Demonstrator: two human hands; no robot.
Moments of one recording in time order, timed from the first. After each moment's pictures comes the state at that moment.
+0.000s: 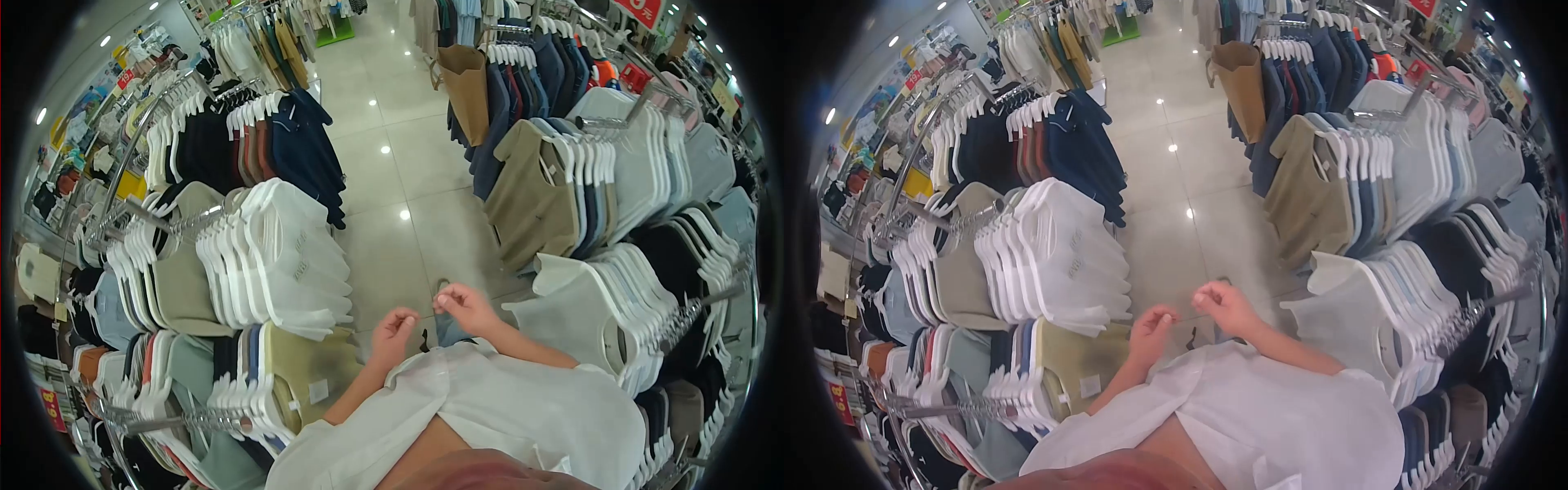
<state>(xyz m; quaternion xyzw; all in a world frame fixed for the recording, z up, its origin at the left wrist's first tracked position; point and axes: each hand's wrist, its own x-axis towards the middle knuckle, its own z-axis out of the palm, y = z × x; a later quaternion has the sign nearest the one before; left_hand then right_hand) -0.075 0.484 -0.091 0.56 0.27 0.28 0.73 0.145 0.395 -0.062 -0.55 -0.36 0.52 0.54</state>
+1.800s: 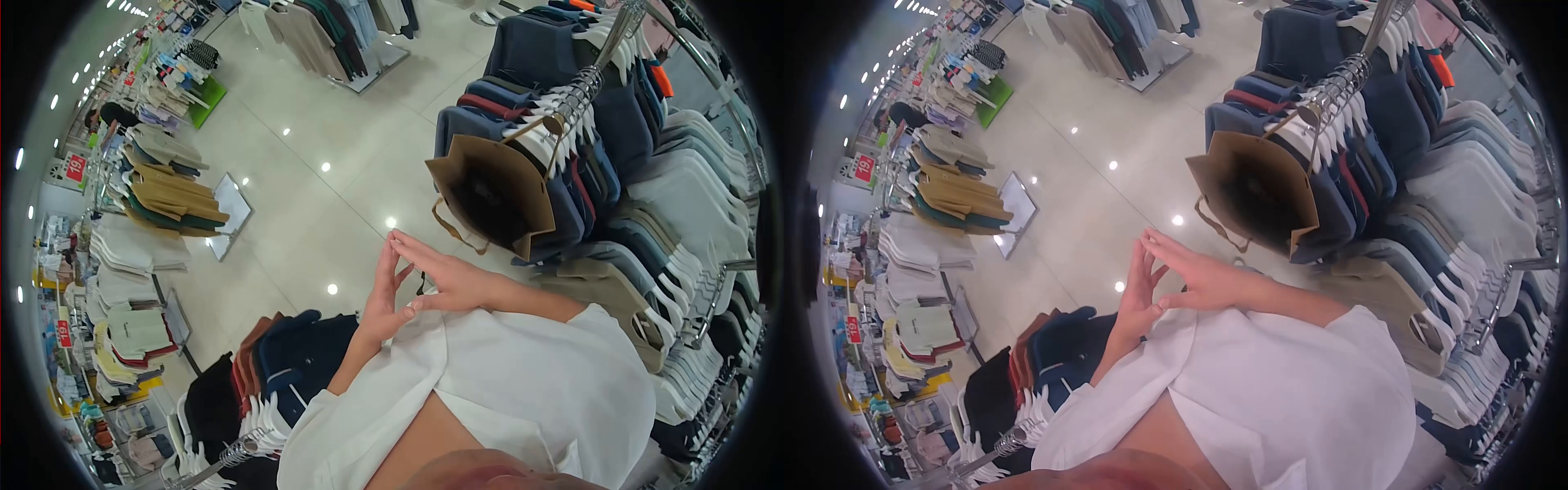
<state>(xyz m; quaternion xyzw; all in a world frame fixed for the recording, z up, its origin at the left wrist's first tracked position) 0.466 1.221 -0.018 0.67 -0.01 0.05 0.74 0.603 1.051 0.008 -0.62 -0.54 0.31 0.48</state>
